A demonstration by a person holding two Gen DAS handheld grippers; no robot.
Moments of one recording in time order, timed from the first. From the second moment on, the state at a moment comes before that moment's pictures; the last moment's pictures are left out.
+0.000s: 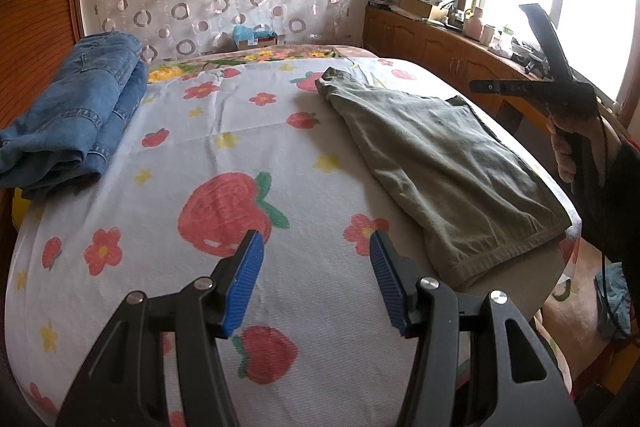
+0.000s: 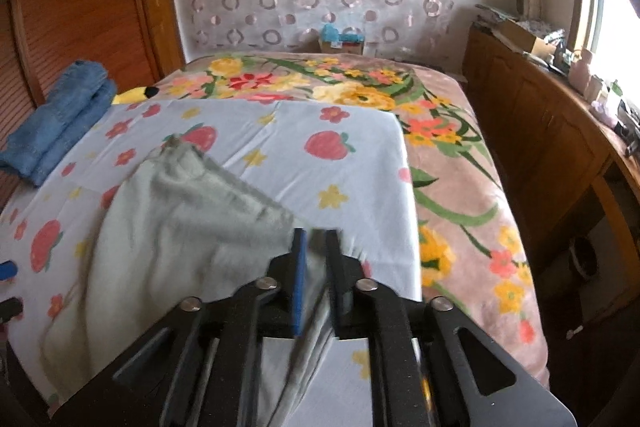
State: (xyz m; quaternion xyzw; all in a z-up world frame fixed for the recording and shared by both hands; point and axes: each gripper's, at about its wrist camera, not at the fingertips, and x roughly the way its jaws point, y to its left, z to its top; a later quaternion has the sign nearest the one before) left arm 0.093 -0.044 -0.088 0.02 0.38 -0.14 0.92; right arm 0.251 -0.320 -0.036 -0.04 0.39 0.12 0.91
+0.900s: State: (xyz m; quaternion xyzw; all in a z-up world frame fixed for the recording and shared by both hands) left arm 0.093 -0.088 -0.082 0.05 0.39 -0.17 0.90; right arm 0.111 -0.287 -0.065 -0.03 0.41 0.12 0.90
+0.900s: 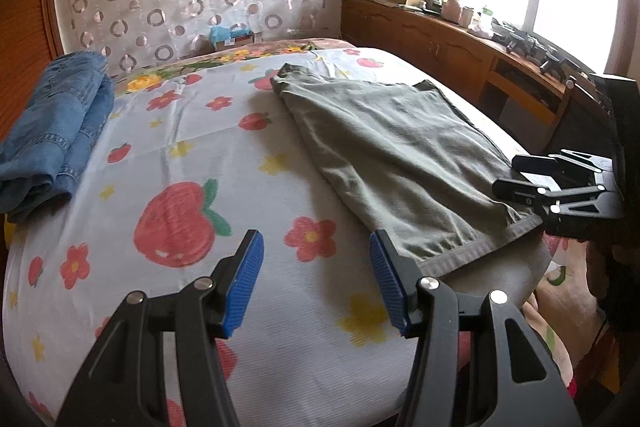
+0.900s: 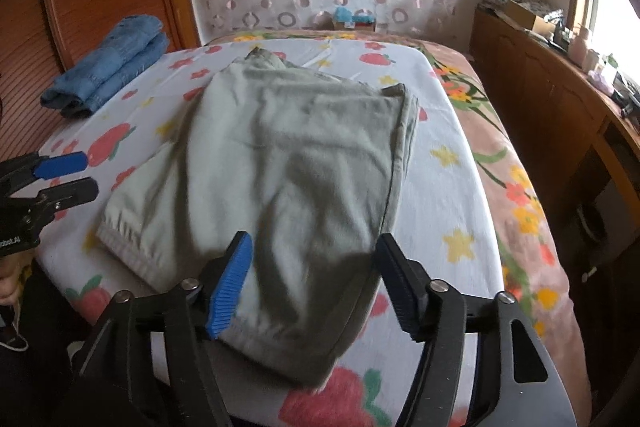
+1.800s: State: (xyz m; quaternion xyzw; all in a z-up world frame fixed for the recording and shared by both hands) left arm 0.085 -0.115 -0.087 0.05 0.40 -0.24 0.88; right arm 0.063 -0.316 -0.067 0.00 0.41 0.13 0.90
